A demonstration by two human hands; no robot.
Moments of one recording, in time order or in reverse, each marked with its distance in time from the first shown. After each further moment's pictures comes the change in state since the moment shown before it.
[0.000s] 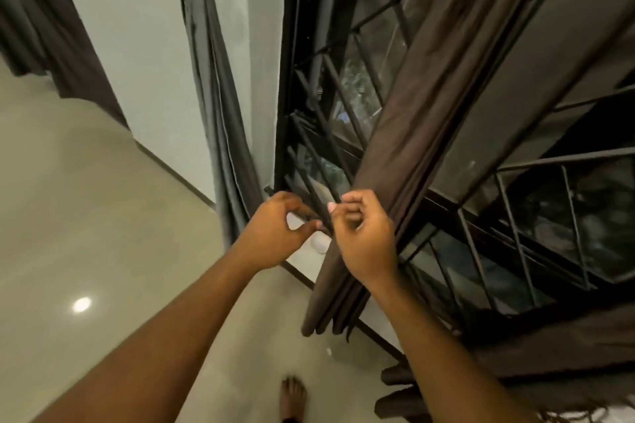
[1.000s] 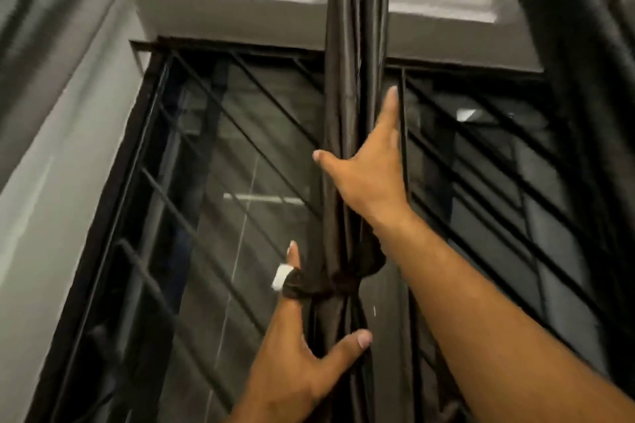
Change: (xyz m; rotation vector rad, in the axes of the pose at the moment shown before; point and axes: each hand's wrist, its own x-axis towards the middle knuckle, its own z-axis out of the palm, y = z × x) left_hand 0.294 0.351 -0.165 -0.717 0.122 1.171; right_hand 0.366 -0.430 -0.249 -0.471 0.869 -0.600
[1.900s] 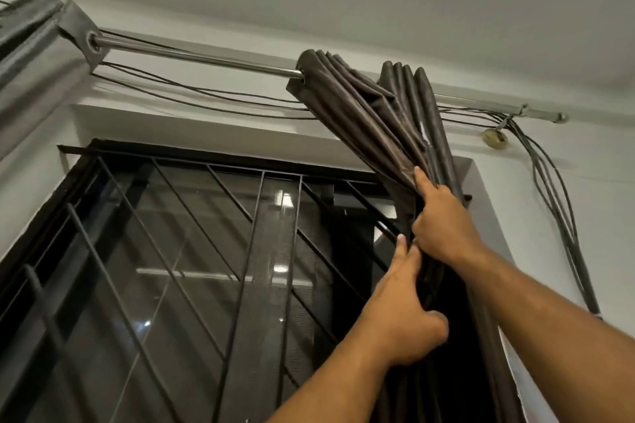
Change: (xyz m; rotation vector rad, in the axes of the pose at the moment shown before) left_hand 0.146 0.221 0.253 0.039 -0.379 0.108; right_hand 0.102 0.080 -0.309 -0.607 0.042 0.008
